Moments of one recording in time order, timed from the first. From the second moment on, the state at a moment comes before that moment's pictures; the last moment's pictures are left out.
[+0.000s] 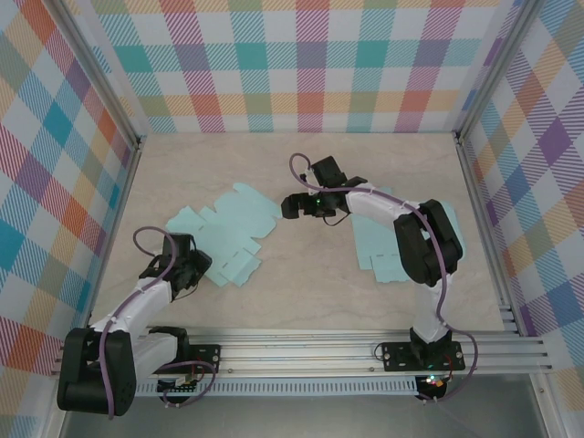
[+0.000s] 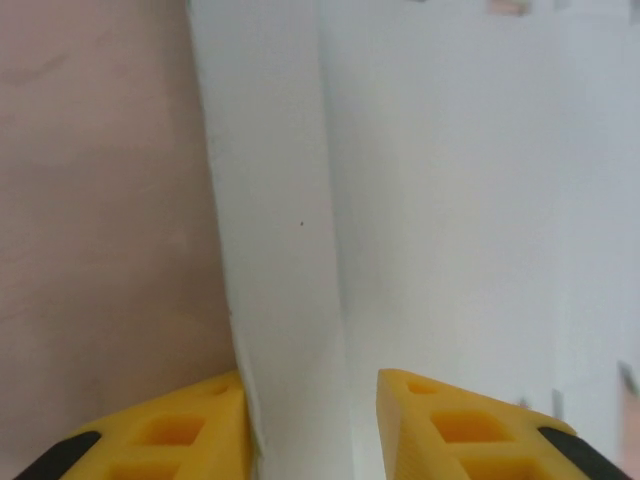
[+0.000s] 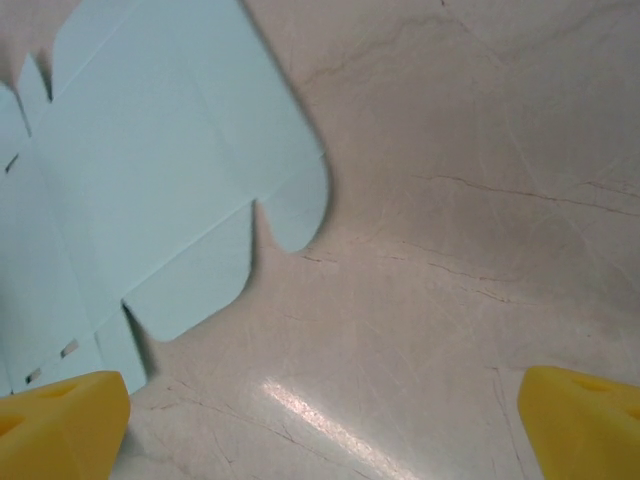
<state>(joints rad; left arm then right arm) -0.08 1.05 0.38 -0.26 0.01 -0.97 0.56 1.97 1.42 -0.41 -0.33 0.36</state>
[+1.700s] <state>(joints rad) -0.08 1.24 0.41 0.00 0.13 -1.02 0.60 2.35 1.87 -0.47 -0.45 0.29</state>
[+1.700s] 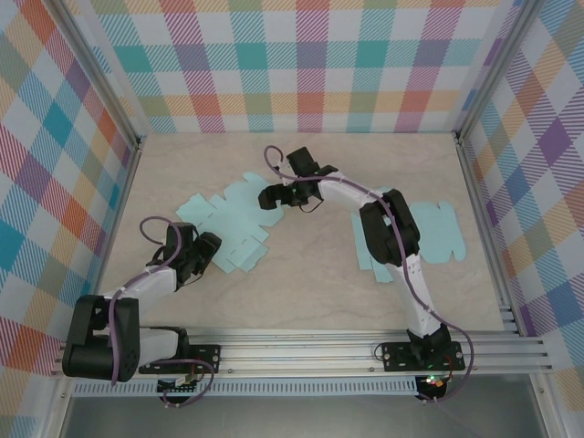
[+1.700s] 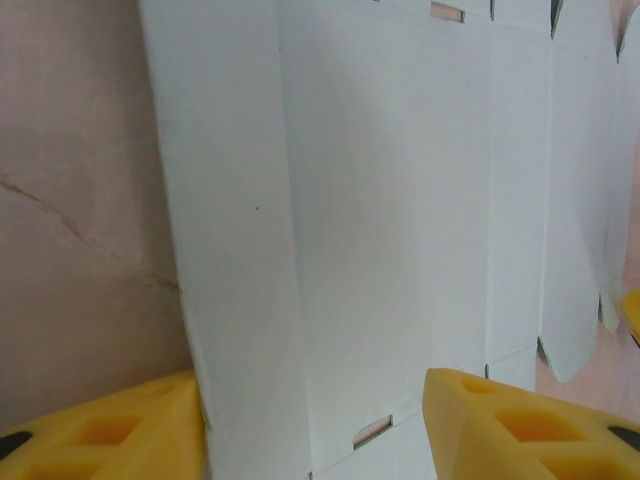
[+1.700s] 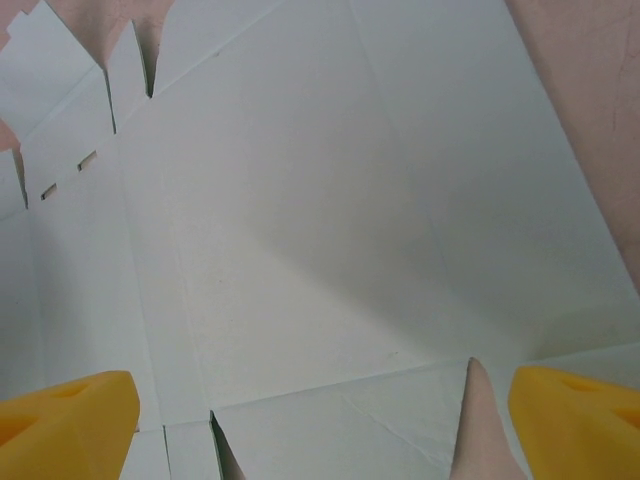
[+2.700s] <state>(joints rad) -0.08 1.34 0.46 0.05 0.08 -0.88 0.60 2.37 1.88 -0.47 -0.48 0.29</state>
